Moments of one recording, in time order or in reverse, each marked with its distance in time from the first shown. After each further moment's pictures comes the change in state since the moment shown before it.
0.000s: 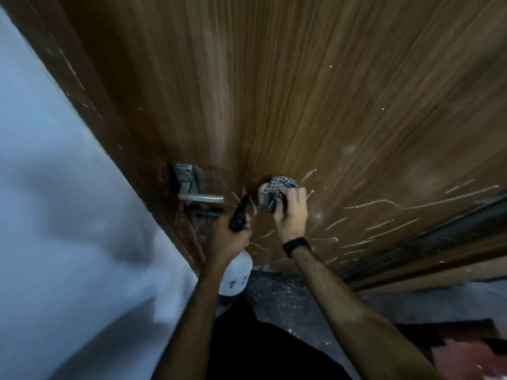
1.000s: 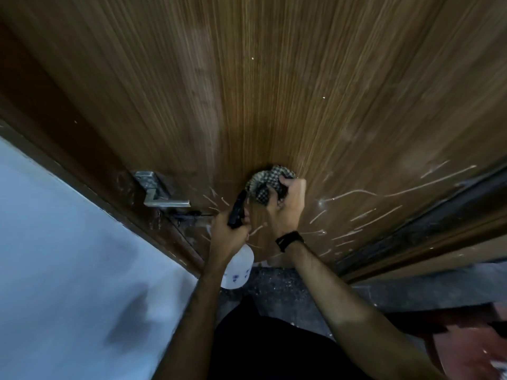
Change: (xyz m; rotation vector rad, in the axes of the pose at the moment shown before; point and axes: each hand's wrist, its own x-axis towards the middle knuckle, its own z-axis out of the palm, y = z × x) left_hand 0.002 0.016 0.077 0.013 0.059 0.000; right_hand 0.020 0.039 -0.043 0.153 0.201 0.081
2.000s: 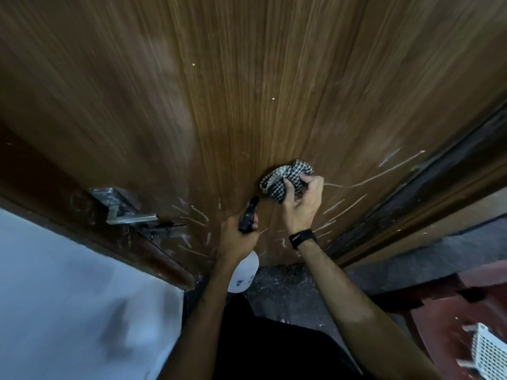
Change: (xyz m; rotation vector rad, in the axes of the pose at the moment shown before) left_hand -0.015 0.014 0.062 0.127 -0.208 0.135; right_hand 0.025 0.043 -0.065 -0.106 0.237 0.071
